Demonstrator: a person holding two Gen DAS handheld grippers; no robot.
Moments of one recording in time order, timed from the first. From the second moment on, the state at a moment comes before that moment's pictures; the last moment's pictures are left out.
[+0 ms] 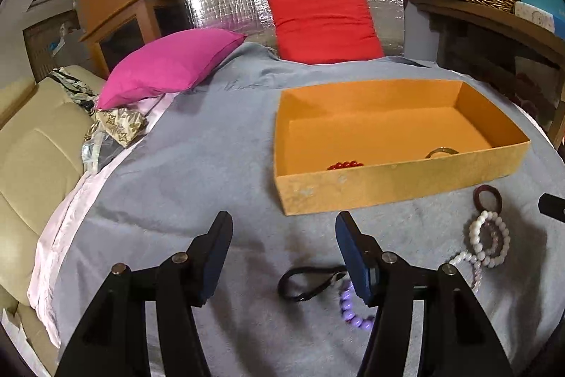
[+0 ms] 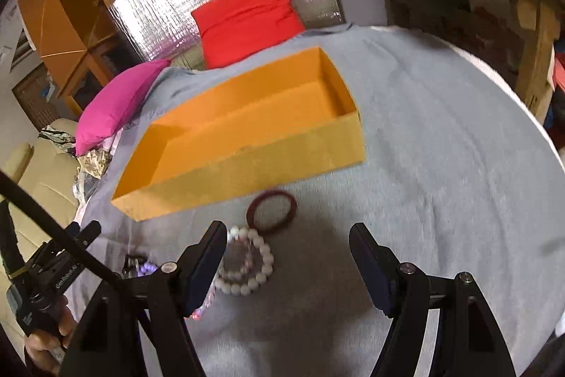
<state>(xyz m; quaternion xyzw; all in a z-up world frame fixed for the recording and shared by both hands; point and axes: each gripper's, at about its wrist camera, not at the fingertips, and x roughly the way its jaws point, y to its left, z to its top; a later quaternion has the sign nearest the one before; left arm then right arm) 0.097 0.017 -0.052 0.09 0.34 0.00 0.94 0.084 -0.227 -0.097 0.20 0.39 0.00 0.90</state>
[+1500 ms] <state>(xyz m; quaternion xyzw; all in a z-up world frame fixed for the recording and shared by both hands) 0.097 0.061 -0.081 0.04 0.42 -0.13 0.90 0.102 -0.210 -0.125 0.19 0.44 0.05 0.87</state>
